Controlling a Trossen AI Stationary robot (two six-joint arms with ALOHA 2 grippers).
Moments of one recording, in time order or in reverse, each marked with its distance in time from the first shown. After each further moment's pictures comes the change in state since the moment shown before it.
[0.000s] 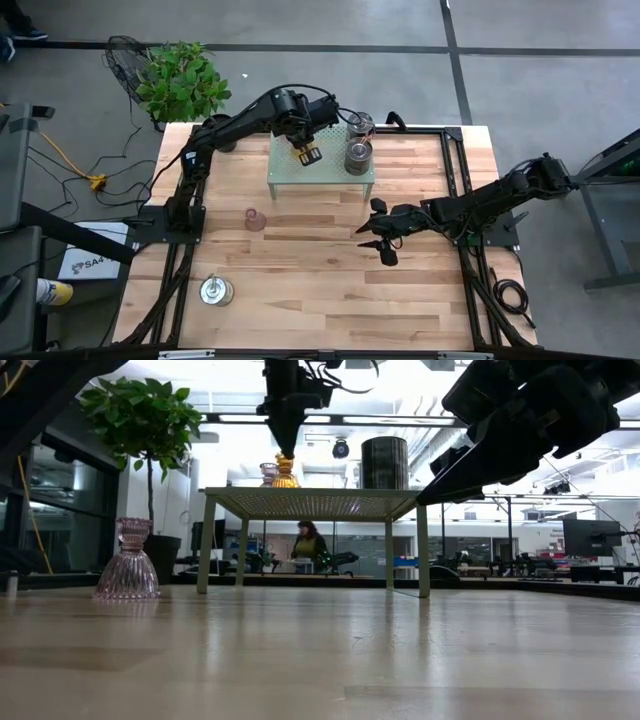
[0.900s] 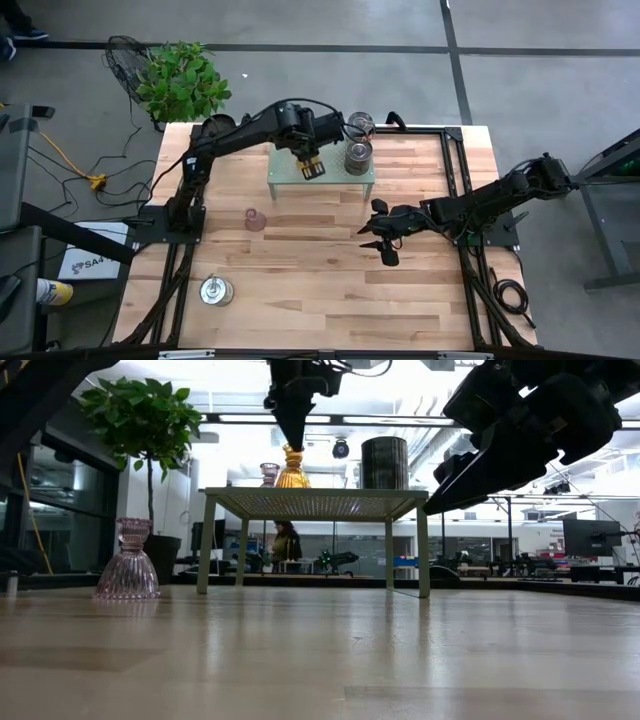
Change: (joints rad) left arm -0.091 0.000 0.000 0.001 0.010 -0.005; right arm 0.000 0.000 0.000 -0.045 -0.008 0.009
